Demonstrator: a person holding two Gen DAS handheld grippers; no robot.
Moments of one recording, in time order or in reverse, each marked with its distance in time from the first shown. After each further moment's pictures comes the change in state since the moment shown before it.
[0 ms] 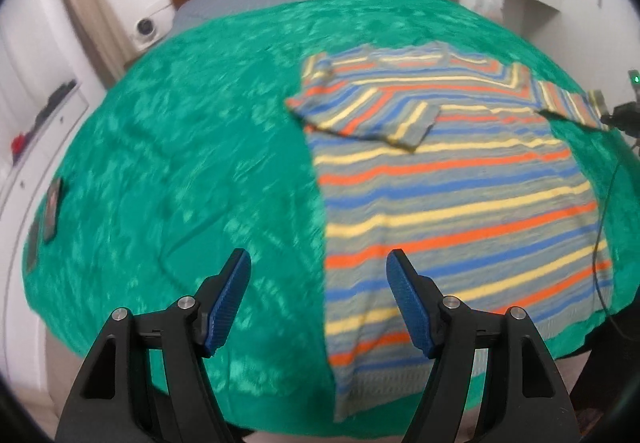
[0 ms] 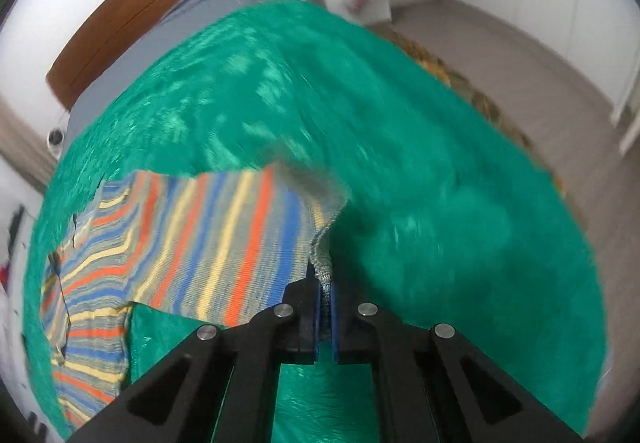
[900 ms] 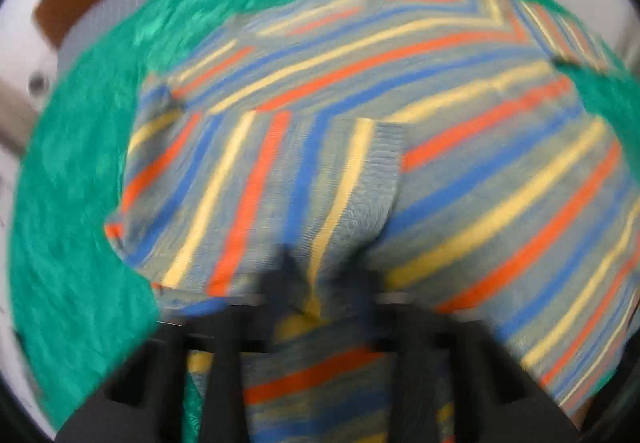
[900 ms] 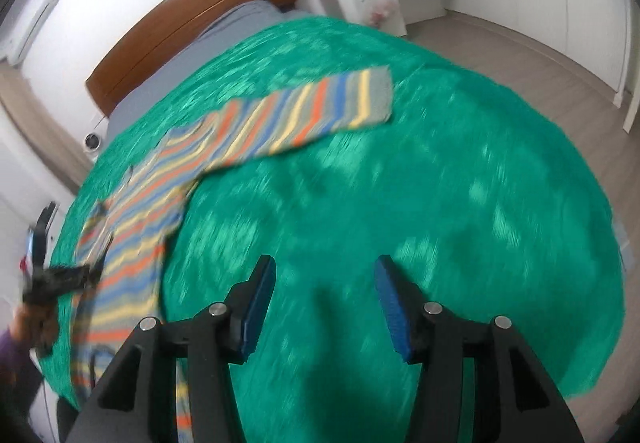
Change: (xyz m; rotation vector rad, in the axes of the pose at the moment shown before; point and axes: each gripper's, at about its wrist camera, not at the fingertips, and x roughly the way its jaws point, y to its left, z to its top) left arm 0.164 -0.069 0.118 0.264 0.173 -0.169; right arm -0.093 0.002 -0.154 -0.035 -0.116 0.113
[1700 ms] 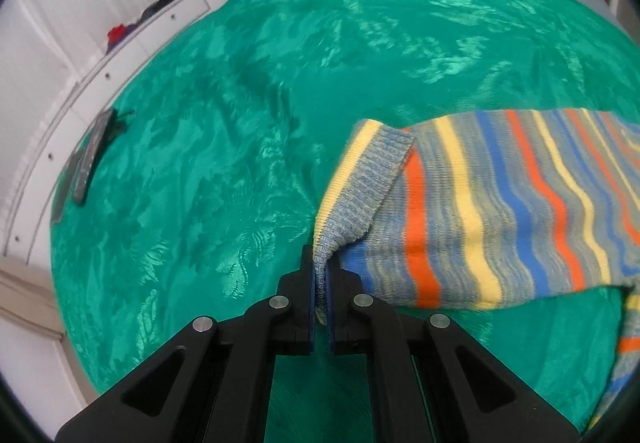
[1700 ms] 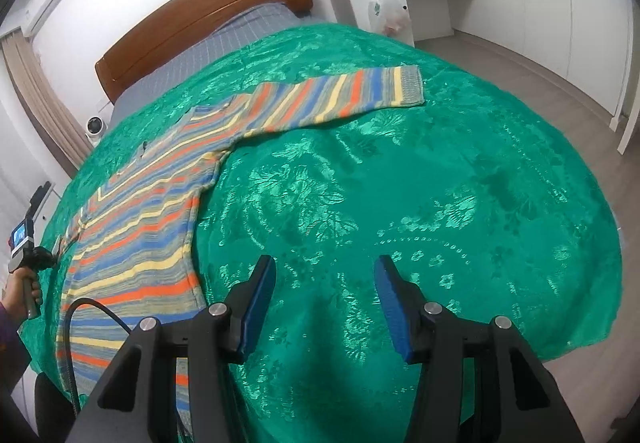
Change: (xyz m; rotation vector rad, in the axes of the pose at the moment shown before) left arm 0.010 0.261 -0.101 -0.750 0.057 0.475; right arm -0.015 0.042 -0.041 -0.069 -0.049 -0.046
